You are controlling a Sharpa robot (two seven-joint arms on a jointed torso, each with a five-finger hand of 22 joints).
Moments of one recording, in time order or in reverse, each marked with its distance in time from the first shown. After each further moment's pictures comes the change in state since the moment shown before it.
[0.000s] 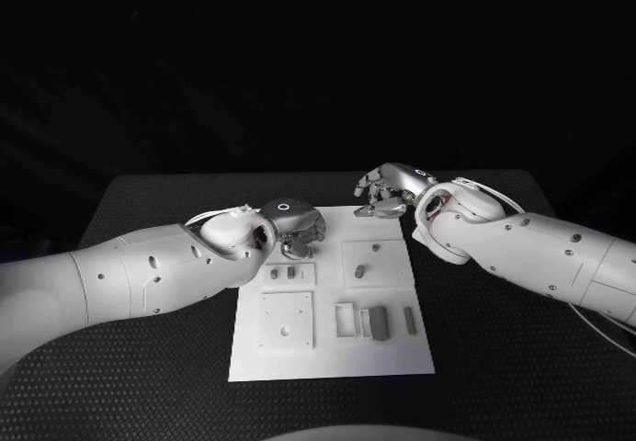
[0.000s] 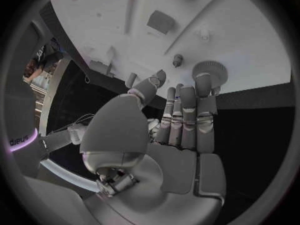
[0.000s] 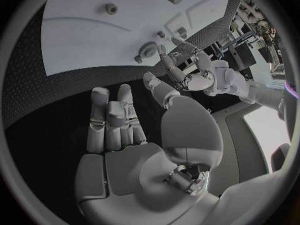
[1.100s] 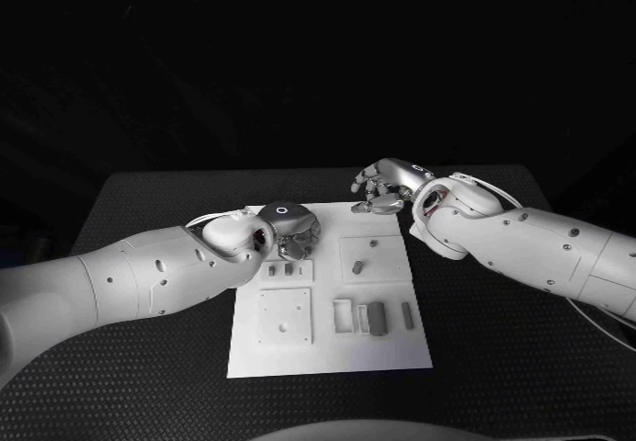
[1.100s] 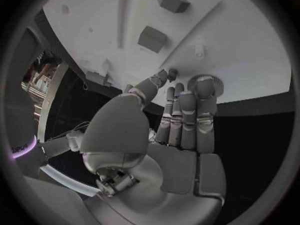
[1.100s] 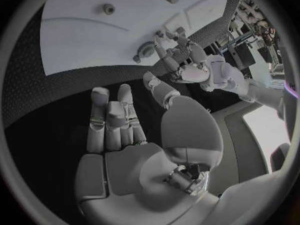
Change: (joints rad) left arm -0.033 0.031 0.001 -0.062 -0.041 0.021 0.002; left_hand 0.013 0.013 0.018 0.002 0.008 0.028 0.003 0.011 -0.013 0.061 -0.007 -0.025 0.007 0.019 -0.004 0.076 0.049 0.001 0.032 -0.003 0.062 0.080; right arm 0.000 -0.006 0.000 0.012 0.000 -0.001 0.000; right_hand 0.000 0.000 0.000 0.000 0.000 -0.005 -0.002 0.000 0.001 0.000 0.000 -0.004 -0.003 0.000 0.000 0.000 0.000 0.000 -0.002 0.002 0.000 0.000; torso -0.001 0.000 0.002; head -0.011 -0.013
